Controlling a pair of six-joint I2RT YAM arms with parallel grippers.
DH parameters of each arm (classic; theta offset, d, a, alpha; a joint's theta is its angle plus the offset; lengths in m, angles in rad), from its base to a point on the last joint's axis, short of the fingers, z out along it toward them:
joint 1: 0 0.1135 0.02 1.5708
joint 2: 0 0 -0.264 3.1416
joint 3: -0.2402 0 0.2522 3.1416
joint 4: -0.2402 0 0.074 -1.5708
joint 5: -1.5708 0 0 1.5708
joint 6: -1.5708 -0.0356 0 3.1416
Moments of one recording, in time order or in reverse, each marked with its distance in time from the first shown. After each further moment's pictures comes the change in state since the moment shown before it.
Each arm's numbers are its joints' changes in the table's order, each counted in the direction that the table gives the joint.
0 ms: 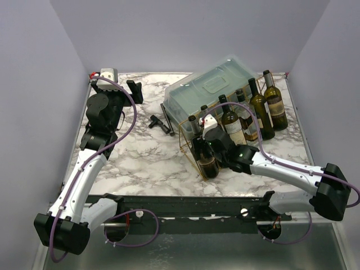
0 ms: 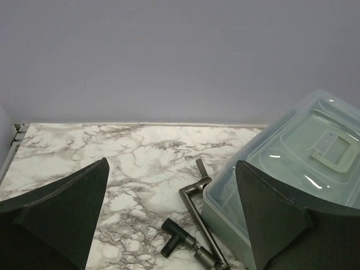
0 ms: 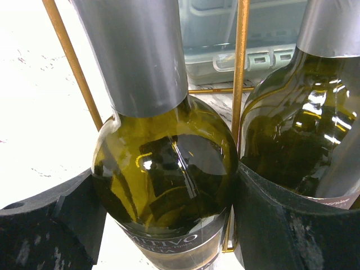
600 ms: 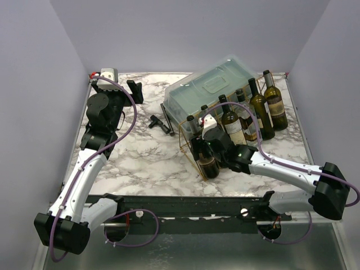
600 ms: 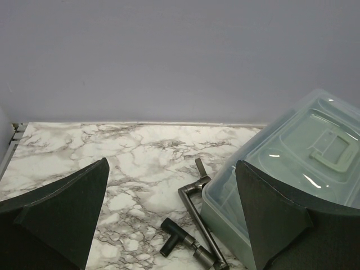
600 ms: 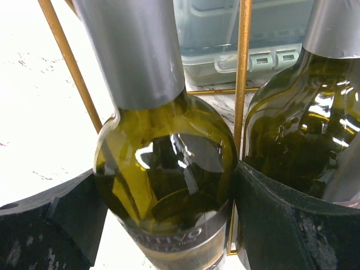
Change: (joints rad) left arm 0.000 -0.004 0.000 0.000 -0.003 0.004; right arm 0.000 -0.016 0.000 0.012 -0.002 -0.002
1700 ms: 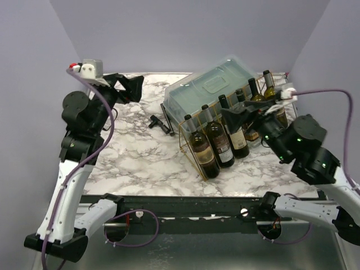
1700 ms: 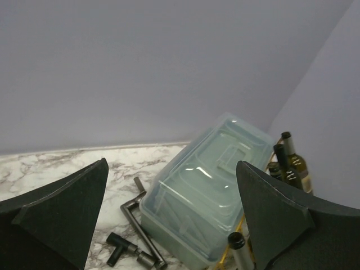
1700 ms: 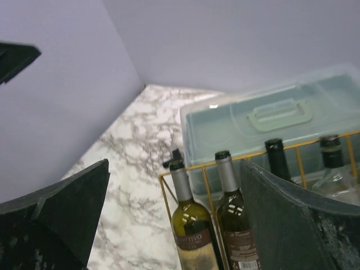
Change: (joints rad) left arm -0.020 0.055 -0.251 -0.240 -0.171 0.117; right arm 0.000 0.397 -0.418 -0.187 -0.076 0.056
